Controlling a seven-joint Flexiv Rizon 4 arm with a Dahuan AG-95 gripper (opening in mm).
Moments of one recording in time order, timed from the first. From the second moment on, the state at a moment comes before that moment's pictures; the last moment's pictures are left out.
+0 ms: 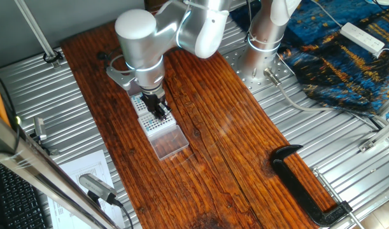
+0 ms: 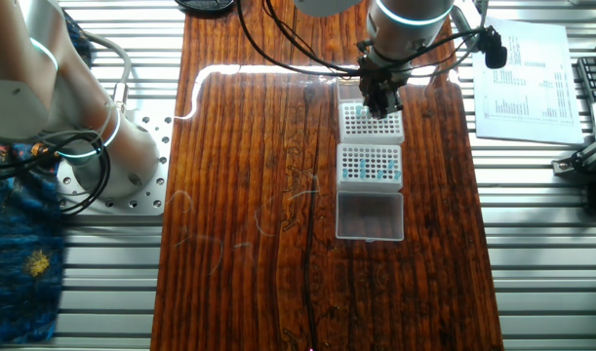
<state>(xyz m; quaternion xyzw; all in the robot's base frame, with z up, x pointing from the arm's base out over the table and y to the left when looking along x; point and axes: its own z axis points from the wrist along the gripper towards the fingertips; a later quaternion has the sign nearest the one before) 0.495 0.081 0.078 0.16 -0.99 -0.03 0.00</state>
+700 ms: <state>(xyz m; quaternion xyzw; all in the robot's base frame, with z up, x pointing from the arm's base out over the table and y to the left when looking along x) 0.495 0.080 0.110 0.16 -0.99 -0.03 0.01</state>
